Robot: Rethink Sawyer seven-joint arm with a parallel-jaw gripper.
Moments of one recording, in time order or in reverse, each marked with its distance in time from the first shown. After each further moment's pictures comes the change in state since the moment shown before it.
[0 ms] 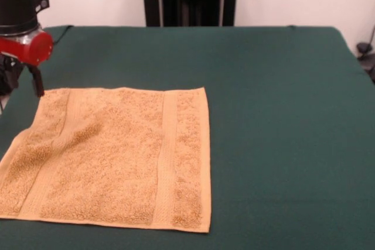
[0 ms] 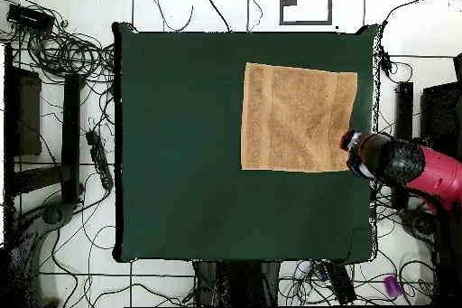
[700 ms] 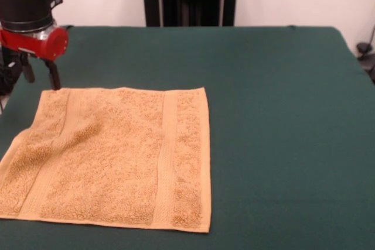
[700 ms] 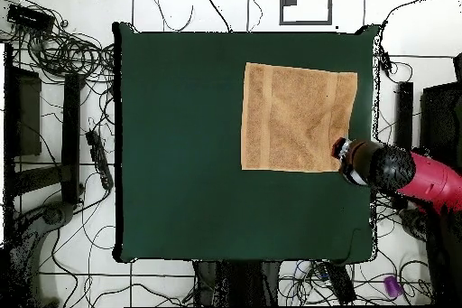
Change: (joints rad) arm 0.000 -0.010 0.000 0.063 -0.001 0.000 0.000
